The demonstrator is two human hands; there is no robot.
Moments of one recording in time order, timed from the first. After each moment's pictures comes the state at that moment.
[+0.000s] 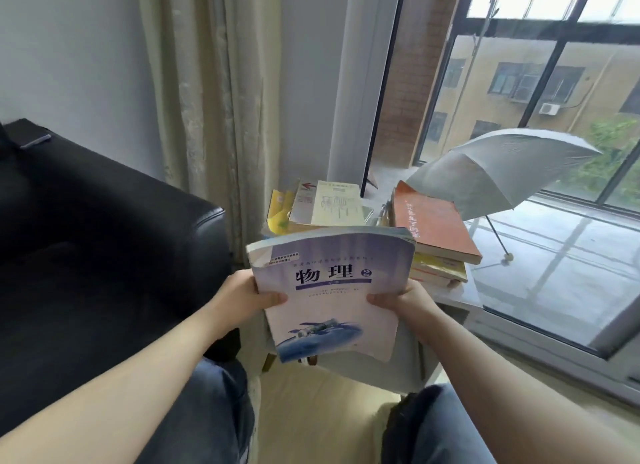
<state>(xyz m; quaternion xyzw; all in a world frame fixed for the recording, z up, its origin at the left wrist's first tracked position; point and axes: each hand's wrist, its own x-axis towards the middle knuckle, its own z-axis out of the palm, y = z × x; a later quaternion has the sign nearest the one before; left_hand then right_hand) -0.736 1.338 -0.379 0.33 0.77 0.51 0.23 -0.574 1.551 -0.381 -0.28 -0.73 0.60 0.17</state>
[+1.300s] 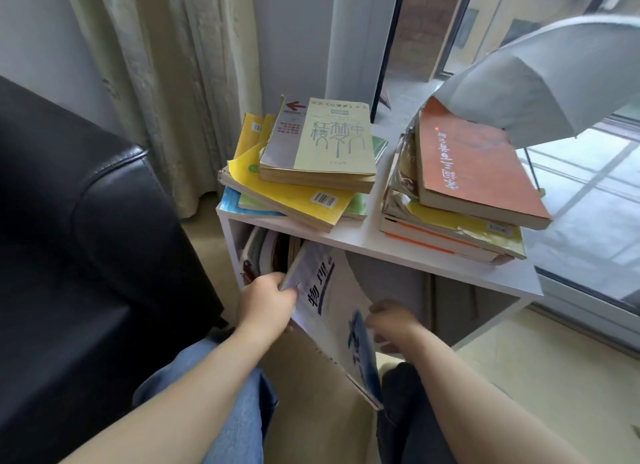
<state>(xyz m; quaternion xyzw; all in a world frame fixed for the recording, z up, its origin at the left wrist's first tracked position) -0.742 1.439 -0.501 0.14 0.86 0.44 0.21 -0.629 1.601 -0.542 -0.48 -0.72 0.49 -0.10</state>
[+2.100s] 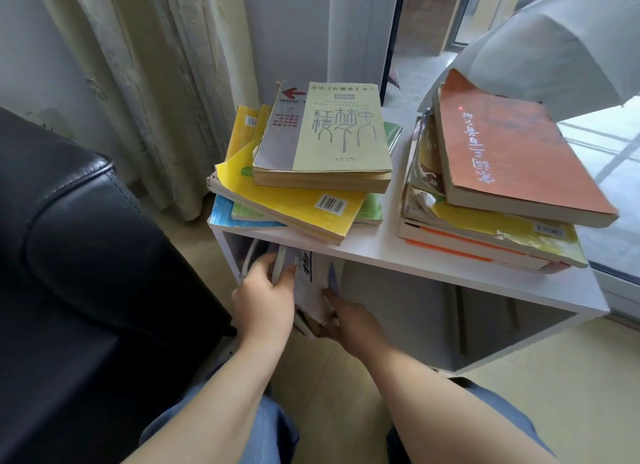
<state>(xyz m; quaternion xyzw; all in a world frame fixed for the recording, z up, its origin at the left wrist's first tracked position) -0.756 1.467 -0.500 0.08 0.85 0.52 0.06 -0.690 1.580 -0.589 -0.30 -0.86 0.39 -0.12</state>
